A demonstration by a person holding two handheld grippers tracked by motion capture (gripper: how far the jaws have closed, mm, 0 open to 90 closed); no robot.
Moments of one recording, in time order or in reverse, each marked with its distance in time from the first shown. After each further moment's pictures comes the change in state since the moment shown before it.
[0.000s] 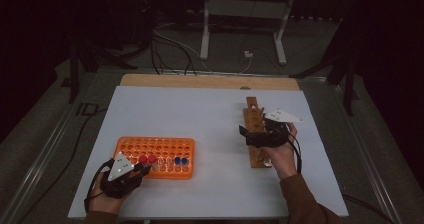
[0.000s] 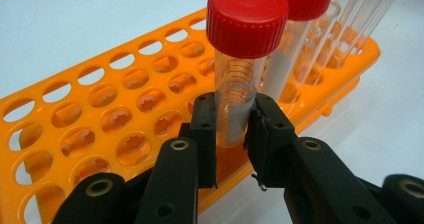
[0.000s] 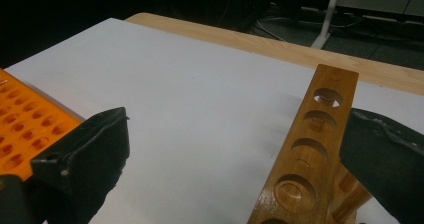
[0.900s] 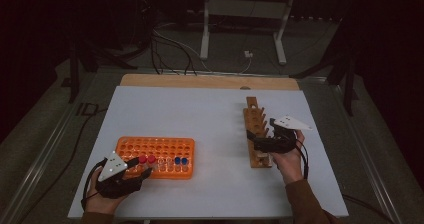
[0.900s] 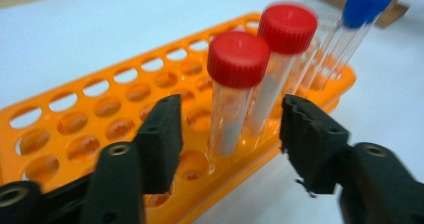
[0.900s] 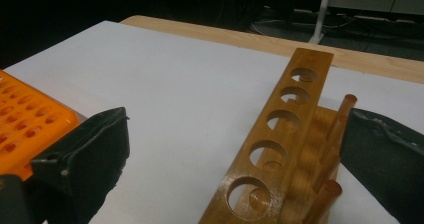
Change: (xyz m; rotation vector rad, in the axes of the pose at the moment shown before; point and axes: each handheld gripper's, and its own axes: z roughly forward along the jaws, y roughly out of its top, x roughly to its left) left arm 0.006 0.002 -0.015 -0.108 -0.040 -0.066; right arm -0.013 -0.019 -0.016 -0.025 -0.014 0.026
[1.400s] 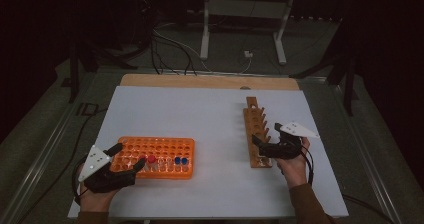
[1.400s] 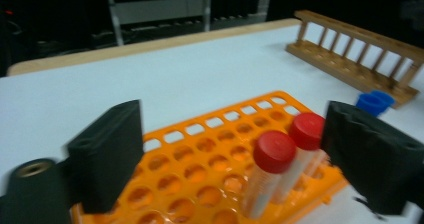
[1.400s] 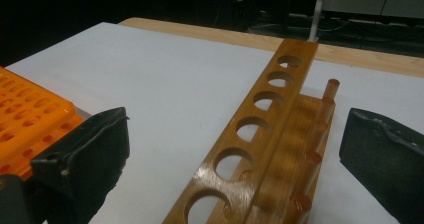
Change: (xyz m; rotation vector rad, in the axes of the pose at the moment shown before) left arm 0.012 0.015 -0.021 -0.205 0.110 -0.076; right arm -0.006 -0.016 -0.015 -0.028 -0.006 0.012
